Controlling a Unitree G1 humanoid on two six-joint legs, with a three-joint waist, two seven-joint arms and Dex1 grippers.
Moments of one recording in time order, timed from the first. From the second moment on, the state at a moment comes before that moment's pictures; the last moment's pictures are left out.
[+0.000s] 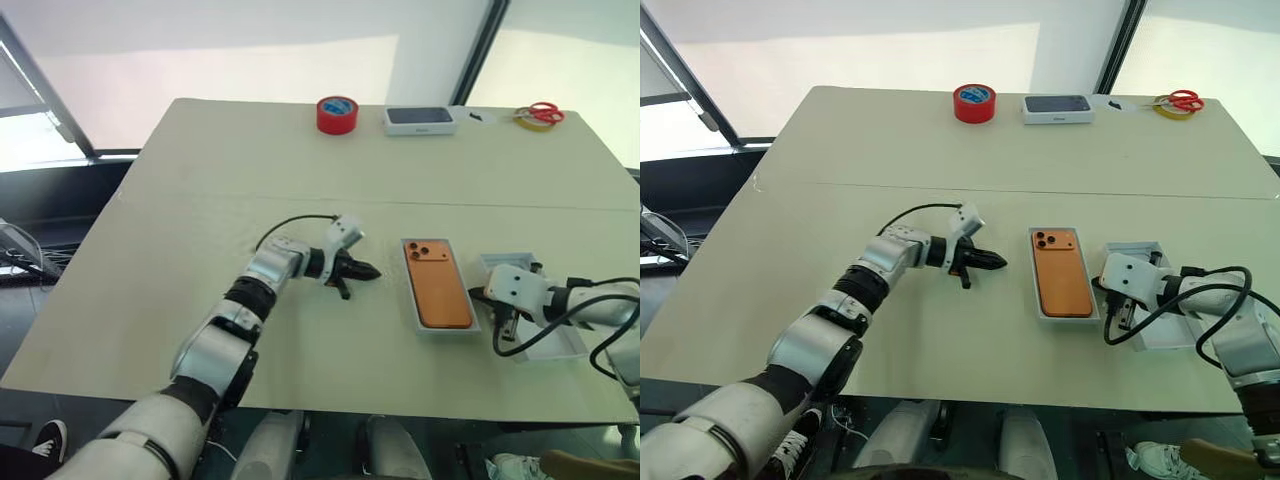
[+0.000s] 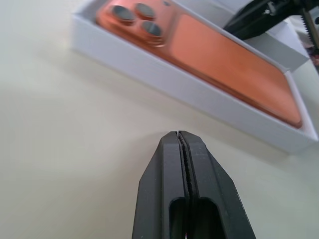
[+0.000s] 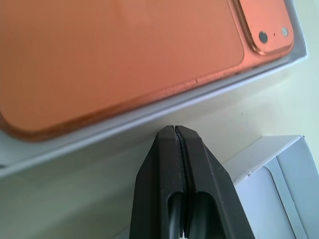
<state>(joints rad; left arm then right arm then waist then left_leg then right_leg) -0.92 0.08 -0.23 0.84 -0.14 0.37 -1.10 -0.10 -0.98 -0.06 0.07 -0.03 0.00 0.99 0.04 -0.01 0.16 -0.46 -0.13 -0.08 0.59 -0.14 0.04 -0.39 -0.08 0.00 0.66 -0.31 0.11</state>
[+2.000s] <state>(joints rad) -0.34 0.52 -0.05 -0.01 -0.46 0.17 -1.32 -0.32 -0.94 -0.19 -0.28 0.51 1.61 0.48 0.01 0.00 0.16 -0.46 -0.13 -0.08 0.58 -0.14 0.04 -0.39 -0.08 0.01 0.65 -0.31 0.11</state>
